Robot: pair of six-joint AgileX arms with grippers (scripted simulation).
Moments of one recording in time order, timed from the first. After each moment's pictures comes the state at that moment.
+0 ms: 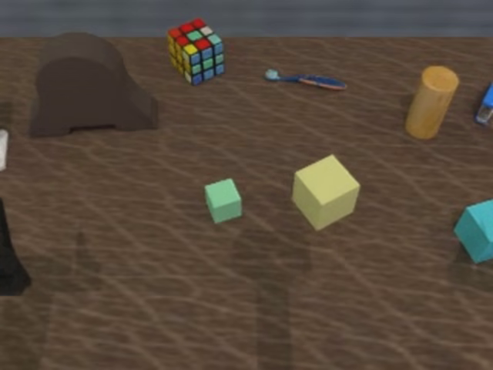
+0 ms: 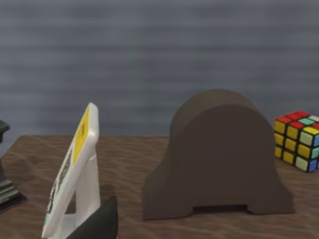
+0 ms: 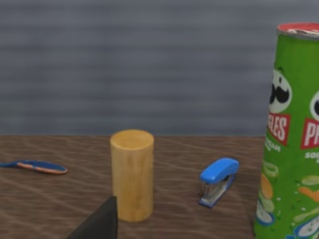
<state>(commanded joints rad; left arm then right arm) 0.00 0.00 0.00 0.00 0.00 0.00 0.00 0.00 0.00 0.00 0.00 0.00</state>
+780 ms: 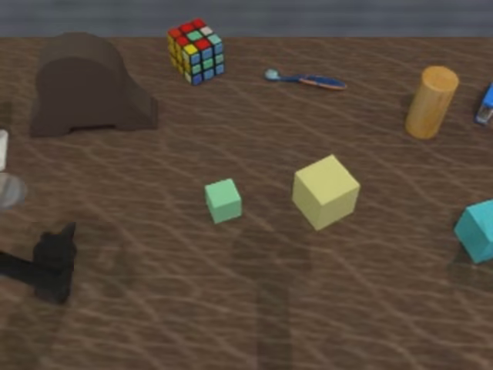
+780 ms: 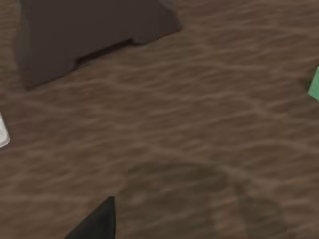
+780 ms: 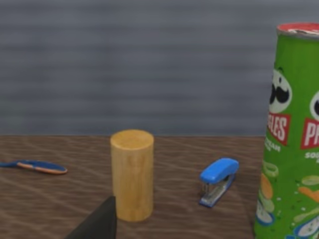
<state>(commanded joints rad) -0.19 0.61 0.44 -0.41 0.08 0.17 0.00 0.00 0.00 0.00 0.00 0.00</state>
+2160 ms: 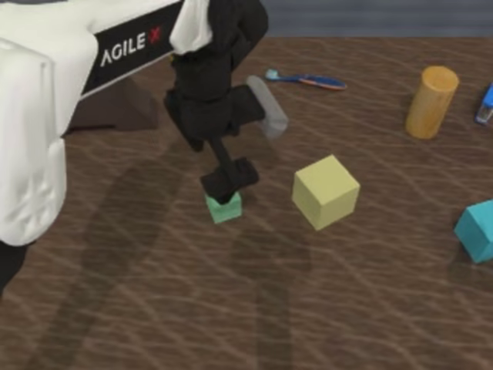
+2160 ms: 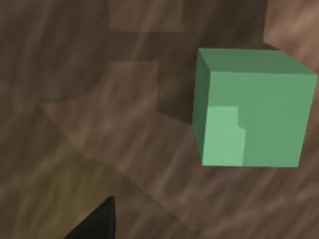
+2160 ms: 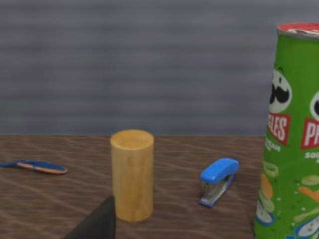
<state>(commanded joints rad) -0.54 2.34 2.01 -1.26 0.01 0.67 0.00 0.00 0.00 0.00 0.00 0.00</state>
